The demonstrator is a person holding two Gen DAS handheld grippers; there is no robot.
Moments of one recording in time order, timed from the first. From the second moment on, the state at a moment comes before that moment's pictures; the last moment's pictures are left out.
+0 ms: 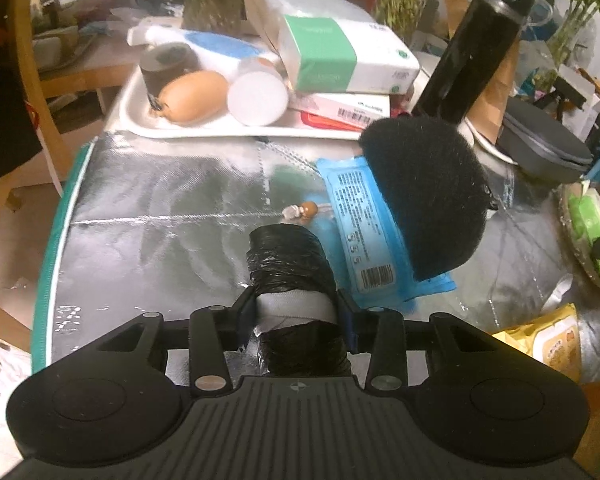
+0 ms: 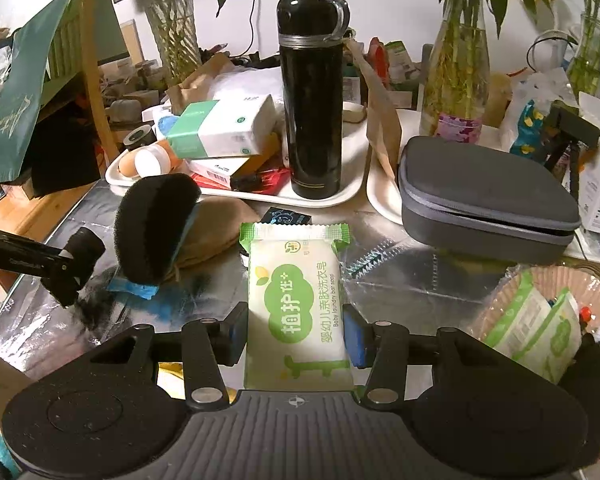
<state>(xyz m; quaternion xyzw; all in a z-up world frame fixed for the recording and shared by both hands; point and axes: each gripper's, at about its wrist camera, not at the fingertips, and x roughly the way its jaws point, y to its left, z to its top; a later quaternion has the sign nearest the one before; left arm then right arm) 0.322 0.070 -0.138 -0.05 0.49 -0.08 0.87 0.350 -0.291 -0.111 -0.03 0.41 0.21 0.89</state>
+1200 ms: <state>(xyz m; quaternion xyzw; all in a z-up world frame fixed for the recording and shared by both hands) 0.231 0.069 -0.011 -0.03 0.41 -0.06 0.91 0.250 -0.304 -0.008 -0.05 0.36 0.24 0.90</state>
